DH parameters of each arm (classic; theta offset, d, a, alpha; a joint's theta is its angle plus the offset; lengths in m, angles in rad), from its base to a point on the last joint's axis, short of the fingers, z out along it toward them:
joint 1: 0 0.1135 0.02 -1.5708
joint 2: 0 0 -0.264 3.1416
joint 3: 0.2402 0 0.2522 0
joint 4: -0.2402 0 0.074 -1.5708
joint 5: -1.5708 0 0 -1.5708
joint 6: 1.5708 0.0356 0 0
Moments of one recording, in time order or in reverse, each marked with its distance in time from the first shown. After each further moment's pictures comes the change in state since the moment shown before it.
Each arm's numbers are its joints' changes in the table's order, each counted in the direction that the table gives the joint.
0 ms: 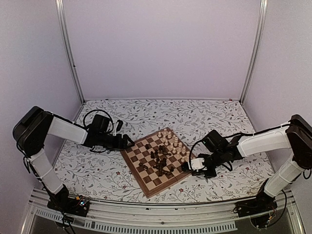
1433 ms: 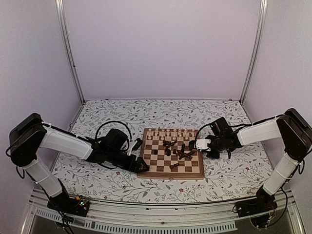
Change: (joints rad) left arm -0.370 -0.116 -0.085 -0.074 0.027 -0.066; right arm -0.228 0.109 0.073 0.171 -0.234 -0.053
